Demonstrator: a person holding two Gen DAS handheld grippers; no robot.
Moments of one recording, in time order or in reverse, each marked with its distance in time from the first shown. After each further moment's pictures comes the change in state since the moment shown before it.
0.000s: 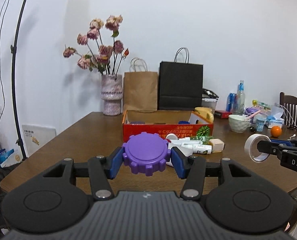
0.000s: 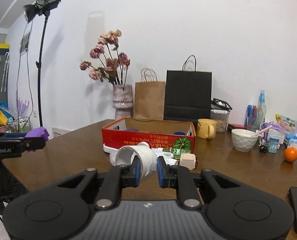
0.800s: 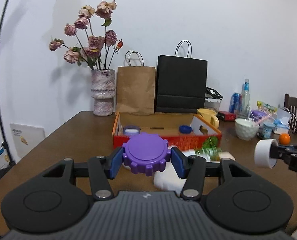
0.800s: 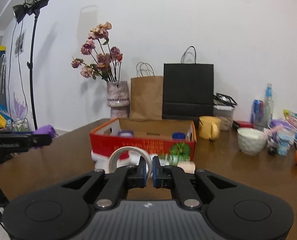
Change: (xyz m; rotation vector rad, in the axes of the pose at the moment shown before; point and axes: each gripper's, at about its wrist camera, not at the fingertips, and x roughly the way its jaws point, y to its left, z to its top) left arm 0.122 0.013 0.048 -0.019 0.059 -0.044; right arm 0.100 -0.044 0.045 0.034 0.054 0.048
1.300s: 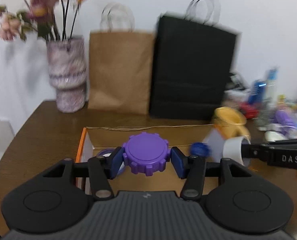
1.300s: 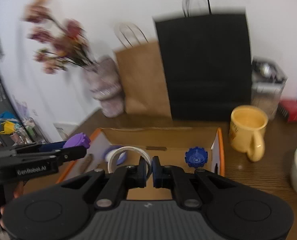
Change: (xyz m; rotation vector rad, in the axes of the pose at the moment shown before) left arm 0.309 0.007 0.120 -0.014 0.332 -0.049; right arm 0.327 -0.093 0.132 0.211 0.411 0.121
